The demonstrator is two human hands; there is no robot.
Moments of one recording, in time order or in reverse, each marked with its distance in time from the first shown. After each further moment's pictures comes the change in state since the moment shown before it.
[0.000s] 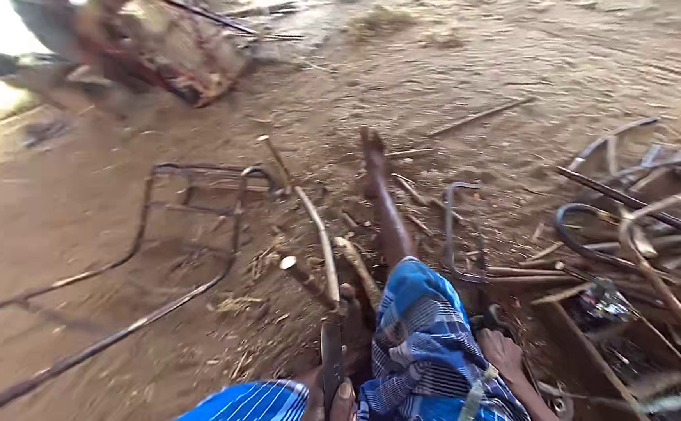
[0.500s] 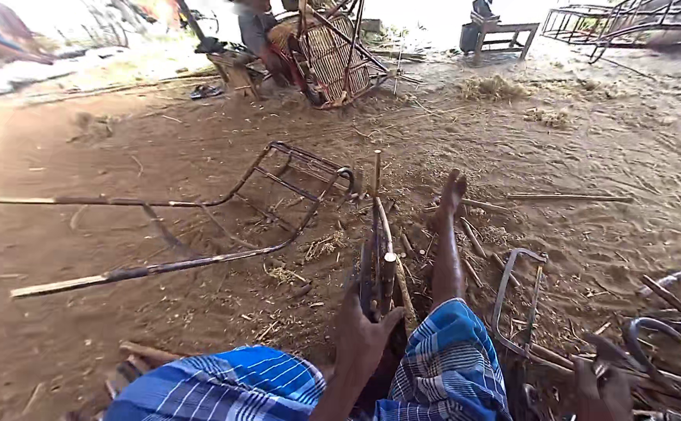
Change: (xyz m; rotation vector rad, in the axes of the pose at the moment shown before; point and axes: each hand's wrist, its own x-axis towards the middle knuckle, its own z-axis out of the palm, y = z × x) left_hand 0.117 0.023 -0.013 0.417 0.372 0.170; right_hand 0.000 0.029 -0.095 0.881 0.704 -0.387
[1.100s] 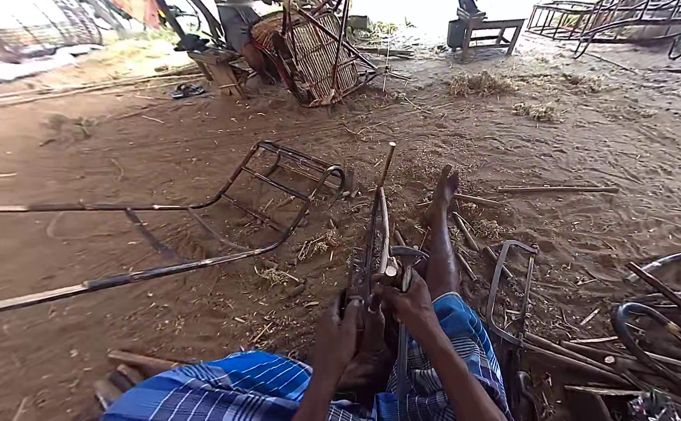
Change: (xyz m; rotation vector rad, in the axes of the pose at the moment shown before) left_hand 0.009 -0.050 -0.004 -0.182 -0.118 -0.115; right_hand -0.061 -0.213 0.182 0.619 -0.853 -0.049
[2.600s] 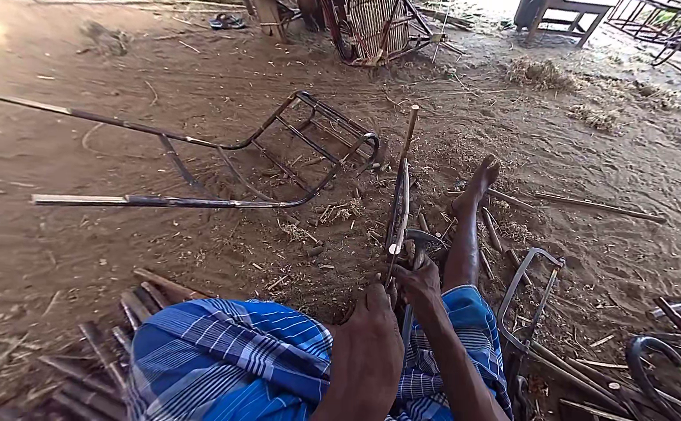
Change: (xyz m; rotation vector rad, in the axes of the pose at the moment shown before) left_hand -0.089 0.087 -0.012 0.786 0.243 0.232; right_hand 0.013 0.007 0.038 -0.027 0.087 0.119
